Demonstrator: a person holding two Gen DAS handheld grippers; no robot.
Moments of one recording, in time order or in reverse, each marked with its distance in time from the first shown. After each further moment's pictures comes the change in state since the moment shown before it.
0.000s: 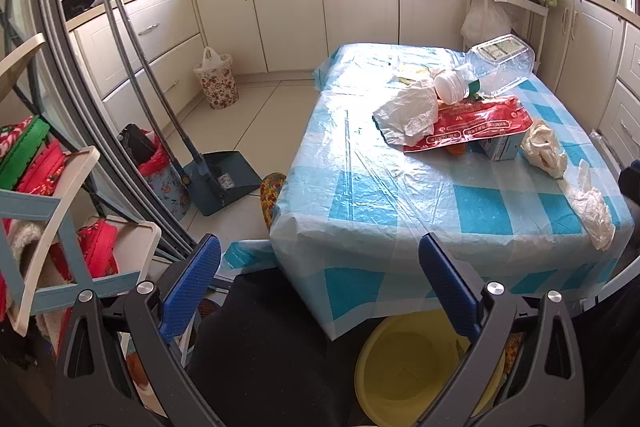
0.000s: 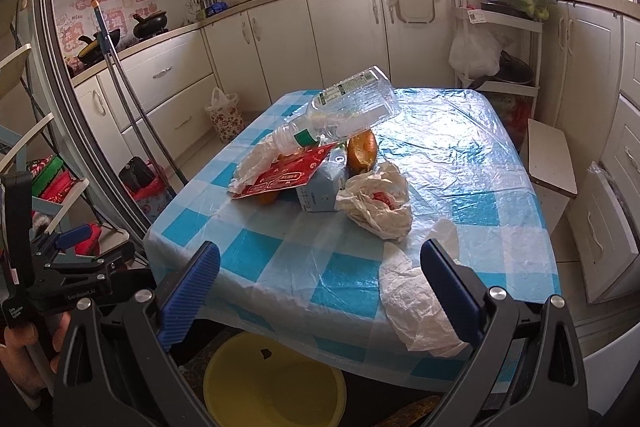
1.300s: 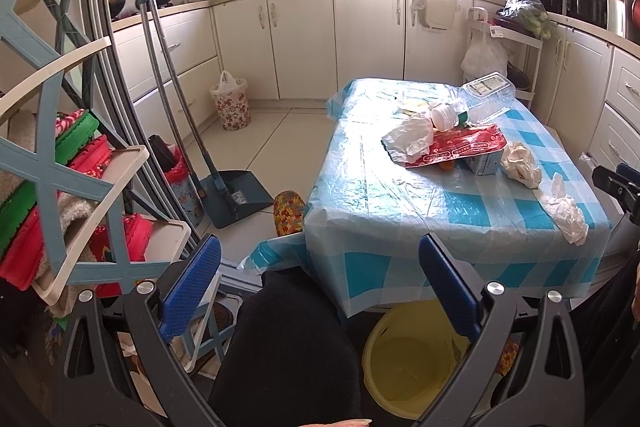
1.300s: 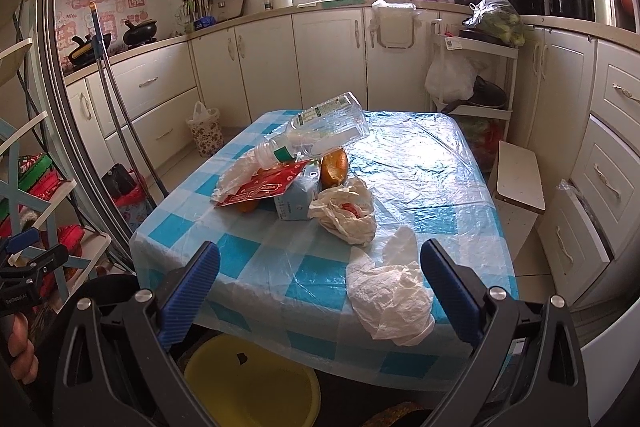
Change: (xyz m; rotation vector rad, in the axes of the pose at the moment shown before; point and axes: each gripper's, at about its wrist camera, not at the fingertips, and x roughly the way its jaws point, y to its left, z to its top) left arm -0.075 0.031 -0.030 -0.052 -0.128 0.004; right arm -0.032 0.003 -0.011 -0.041 -0.075 -0.097
